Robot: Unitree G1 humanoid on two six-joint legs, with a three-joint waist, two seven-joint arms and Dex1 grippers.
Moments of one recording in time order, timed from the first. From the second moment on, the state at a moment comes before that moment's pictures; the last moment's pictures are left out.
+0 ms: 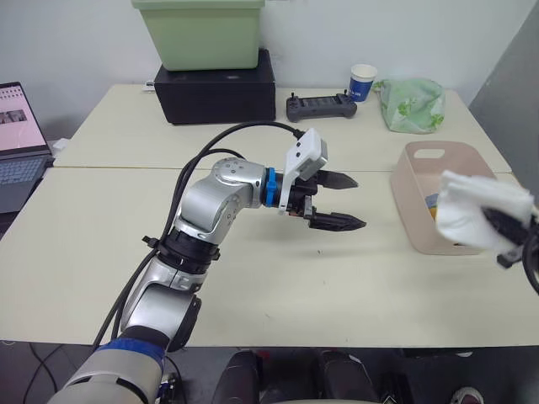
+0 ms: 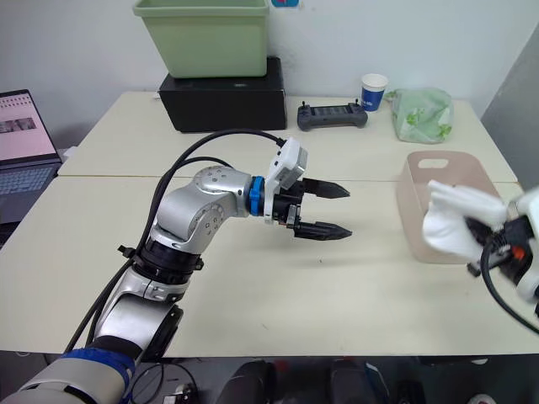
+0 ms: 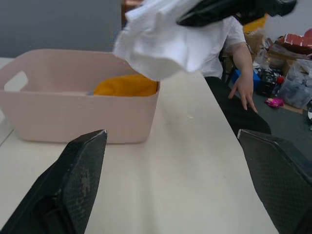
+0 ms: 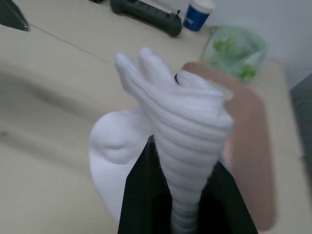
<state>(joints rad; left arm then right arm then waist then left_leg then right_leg) -0.92 0.31 -0.27 0.08 -0.43 0.63 -1.19 0.36 -1.17 -1.02 -0.90 1.17 1.00 0.08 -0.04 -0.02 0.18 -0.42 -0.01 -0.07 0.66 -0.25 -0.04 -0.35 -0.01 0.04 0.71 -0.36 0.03</state>
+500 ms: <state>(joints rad) -0.92 0.31 -0.27 0.07 -0.43 0.63 -1.19 0.25 -1.56 -0.27 -0.38 0.07 0.36 0.40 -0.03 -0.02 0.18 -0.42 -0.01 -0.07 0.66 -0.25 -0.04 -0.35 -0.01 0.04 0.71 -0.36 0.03</state>
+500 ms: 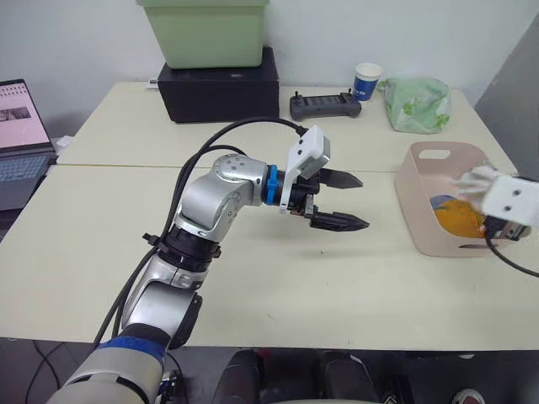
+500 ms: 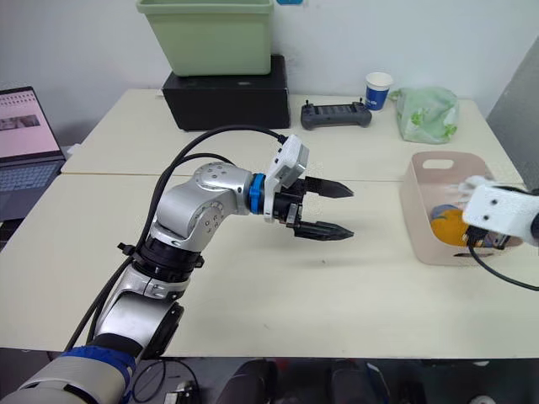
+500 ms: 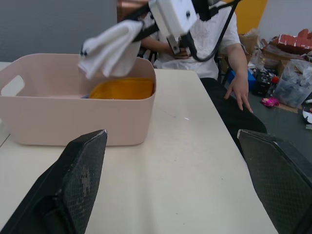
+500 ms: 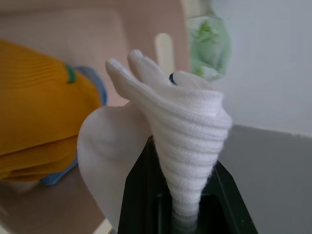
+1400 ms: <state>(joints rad) -0.91 0.30 -0.27 0.06 -0.42 0.60 -1.17 -0.17 -1.34 -0.46 -0.46 0.33 0.89 0.93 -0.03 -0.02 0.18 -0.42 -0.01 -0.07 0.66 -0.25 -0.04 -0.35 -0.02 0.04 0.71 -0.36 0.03</state>
